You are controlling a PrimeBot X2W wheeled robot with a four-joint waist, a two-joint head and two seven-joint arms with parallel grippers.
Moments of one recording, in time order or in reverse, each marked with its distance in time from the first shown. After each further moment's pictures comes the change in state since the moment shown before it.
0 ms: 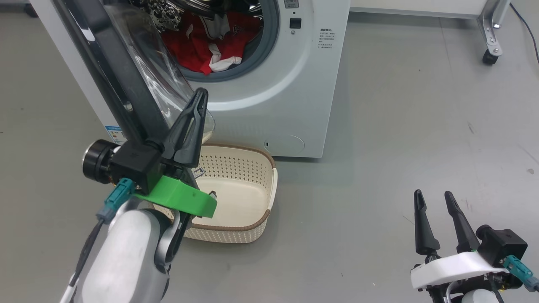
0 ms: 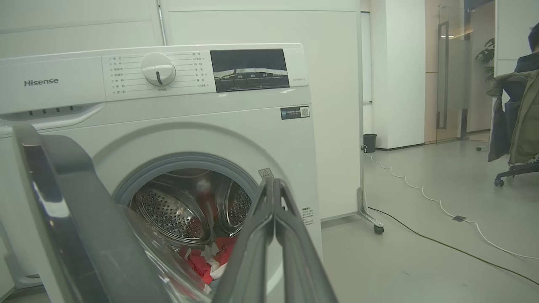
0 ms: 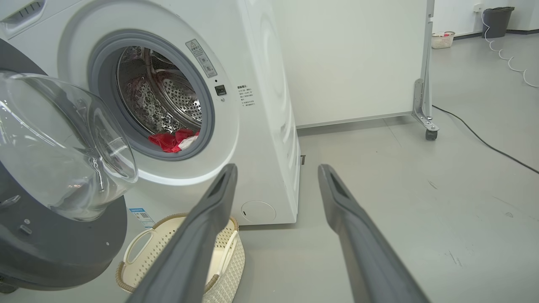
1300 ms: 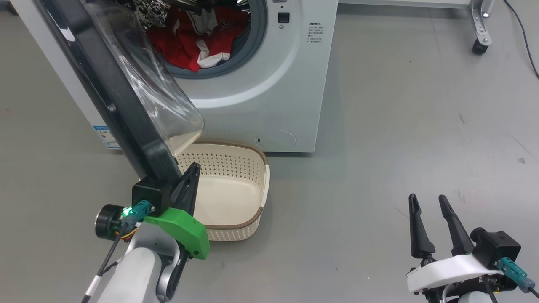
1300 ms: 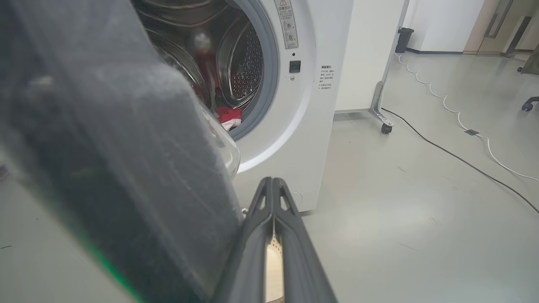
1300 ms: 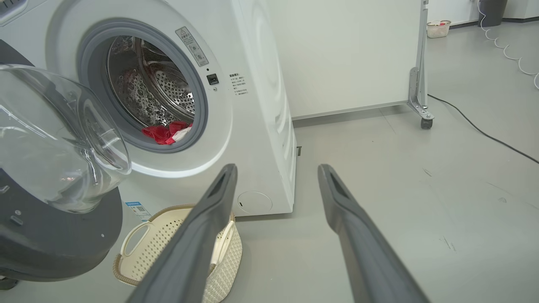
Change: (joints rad) left arm 0.107 0.001 -0.017 0.255 -0.048 0.064 0.119; right arm 0.000 0.029 -0.017 0.030 -0.025 0.035 0.000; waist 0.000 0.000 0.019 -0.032
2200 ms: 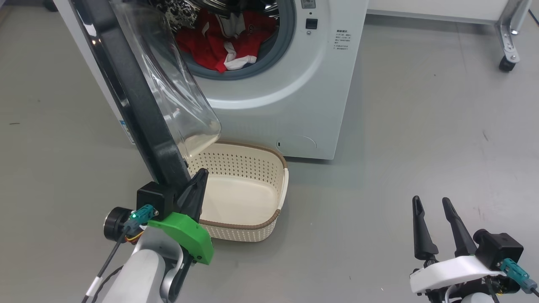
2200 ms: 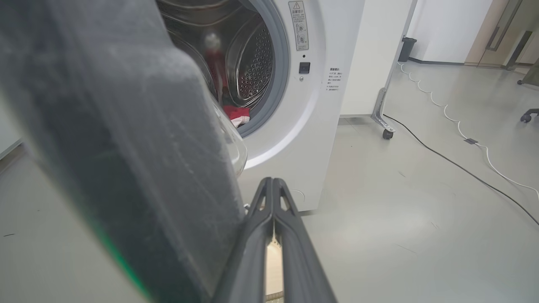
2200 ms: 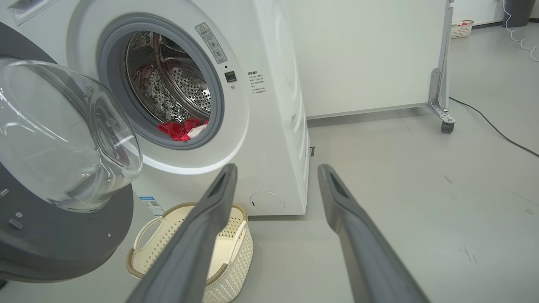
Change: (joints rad) left arm -0.015 -0.010 -0.009 0.079 -0.027 0.002 -0.053; right arm 0.001 0.005 -0.023 0.020 -0.008 0.012 0.000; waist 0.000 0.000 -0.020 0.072
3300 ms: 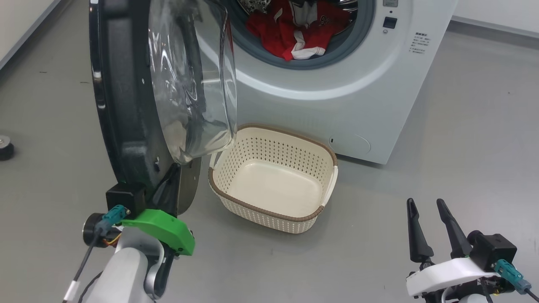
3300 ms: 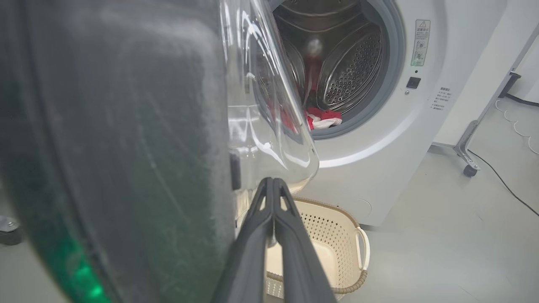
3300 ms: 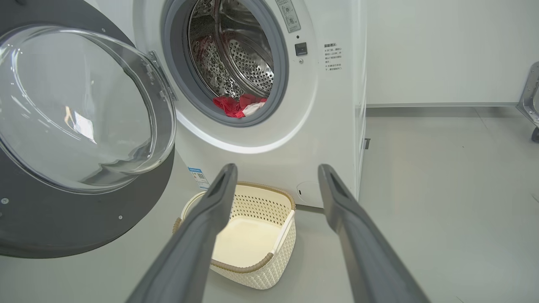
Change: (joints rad) left arm -0.011 -0.002 0.074 0.064 -0.048 0.024 -0.068; right arm 0.003 0.003 0.011 0.006 -0.027 0.014 0.000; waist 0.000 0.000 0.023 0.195
